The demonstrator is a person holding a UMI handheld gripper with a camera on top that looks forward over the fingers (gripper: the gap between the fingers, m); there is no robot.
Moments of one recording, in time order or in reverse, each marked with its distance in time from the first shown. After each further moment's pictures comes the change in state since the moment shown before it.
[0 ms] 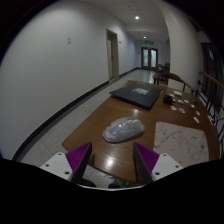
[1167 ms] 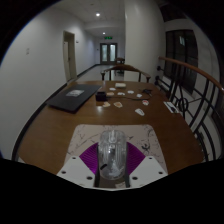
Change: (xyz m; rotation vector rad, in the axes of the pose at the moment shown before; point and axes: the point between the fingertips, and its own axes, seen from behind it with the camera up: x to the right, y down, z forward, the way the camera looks) arm 0.217 0.028 -0.043 -0.030 0.375 0.201
